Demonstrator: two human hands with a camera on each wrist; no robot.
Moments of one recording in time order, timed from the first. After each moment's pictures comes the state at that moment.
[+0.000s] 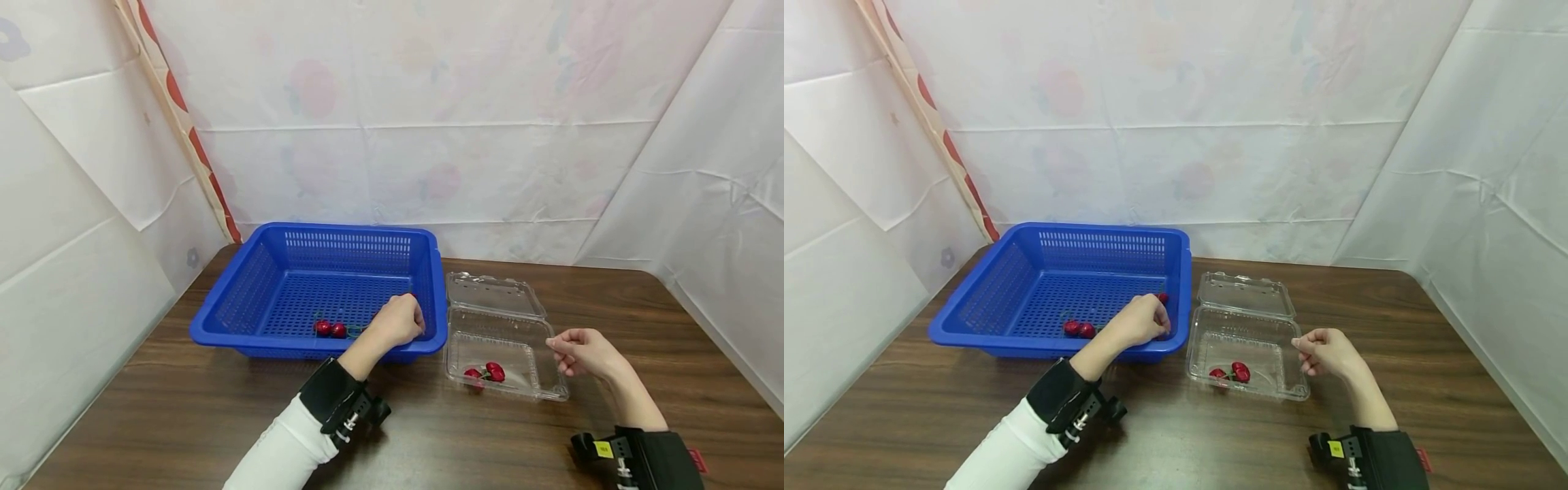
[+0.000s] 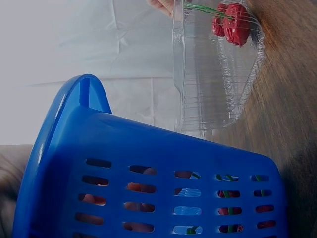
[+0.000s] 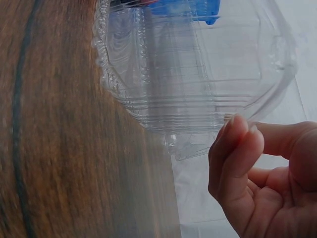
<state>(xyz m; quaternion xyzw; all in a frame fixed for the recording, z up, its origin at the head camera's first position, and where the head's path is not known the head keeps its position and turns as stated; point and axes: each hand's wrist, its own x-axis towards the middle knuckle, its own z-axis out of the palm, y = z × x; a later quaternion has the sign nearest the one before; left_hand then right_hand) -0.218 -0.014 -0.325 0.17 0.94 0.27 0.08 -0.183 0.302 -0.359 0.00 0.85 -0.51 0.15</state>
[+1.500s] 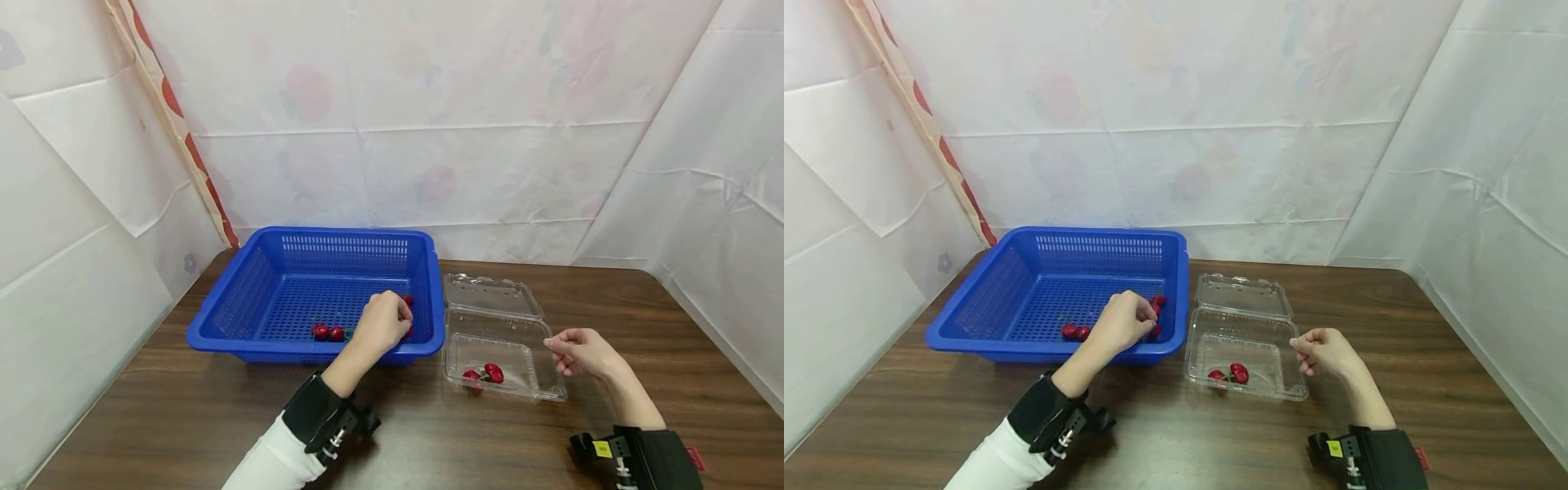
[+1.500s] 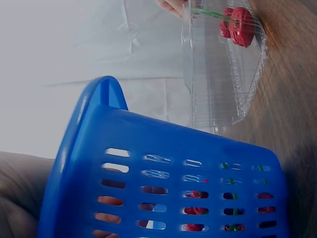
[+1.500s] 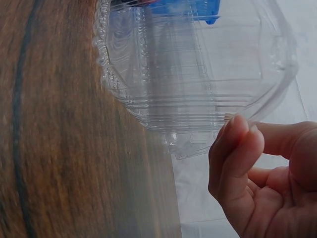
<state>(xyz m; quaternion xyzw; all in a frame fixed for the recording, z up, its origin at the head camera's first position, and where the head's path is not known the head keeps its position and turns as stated) -0.205 -0.028 -0.321 0.14 0.94 0.32 -0.04 -0.182 0.301 -0.359 0.00 0.85 -0.51 0.15</state>
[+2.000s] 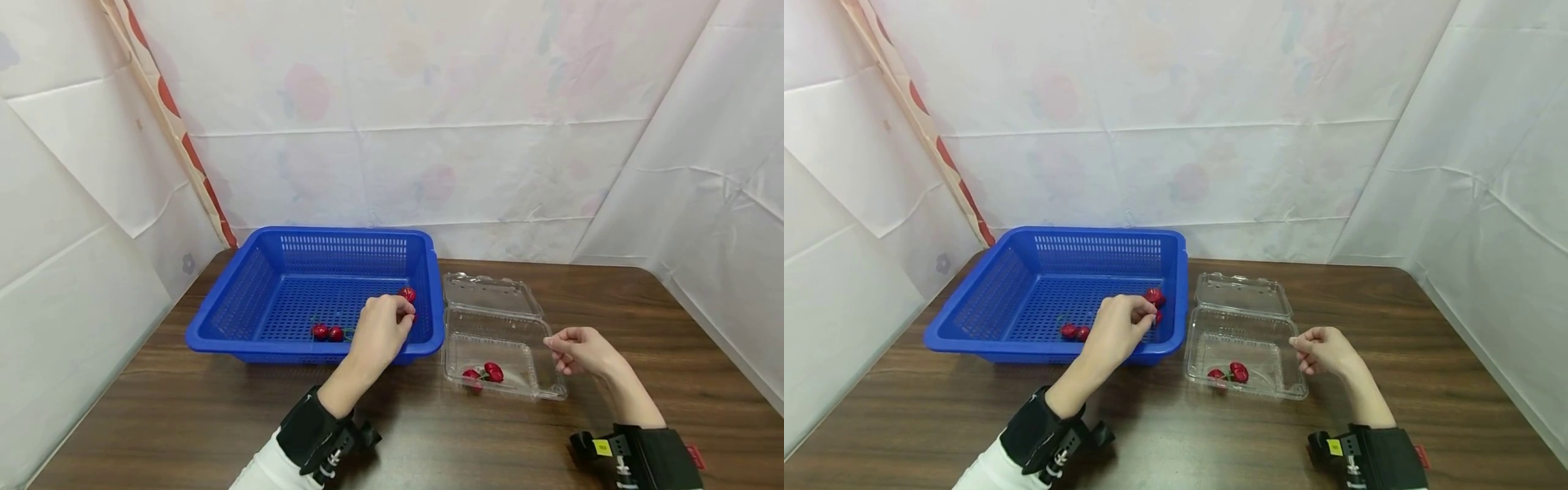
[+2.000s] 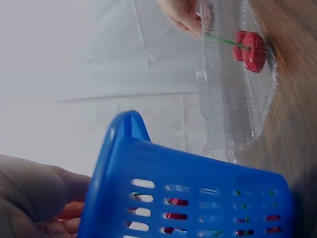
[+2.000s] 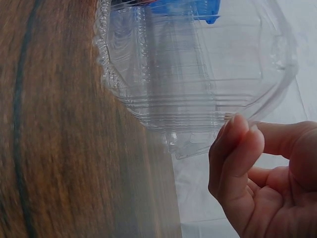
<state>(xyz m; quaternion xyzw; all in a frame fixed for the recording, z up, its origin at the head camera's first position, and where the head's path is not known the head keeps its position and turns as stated) -0.185 -0.026 -0.318 0.16 0.91 0.35 -0.15 -0.182 0.301 -0.358 0.00 0.85 -0.51 0.14</state>
